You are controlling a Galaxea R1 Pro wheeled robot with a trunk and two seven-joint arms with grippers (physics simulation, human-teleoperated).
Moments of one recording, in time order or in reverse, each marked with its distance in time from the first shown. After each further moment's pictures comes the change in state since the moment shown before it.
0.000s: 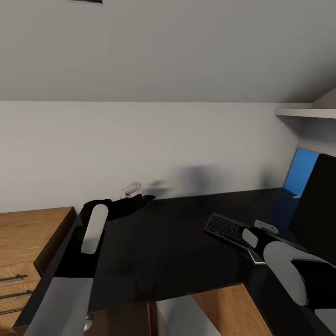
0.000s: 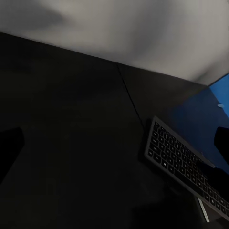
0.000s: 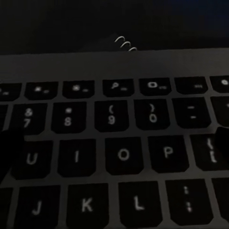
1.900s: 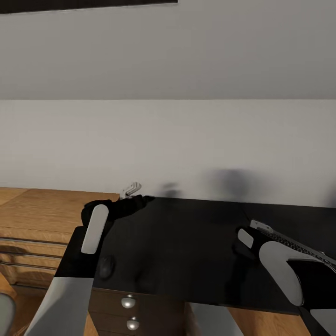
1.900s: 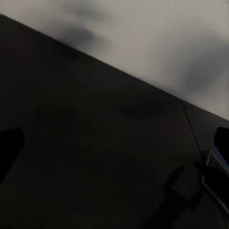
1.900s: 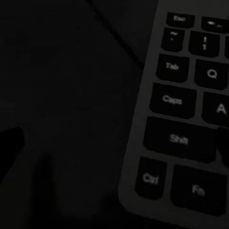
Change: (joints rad) left arm 0.000 0.001 0.001 0.012 -0.002 -0.005 0.001; right arm 0.001 0.028 -0.002 0.003 0.001 -0.012 -0.009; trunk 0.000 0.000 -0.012
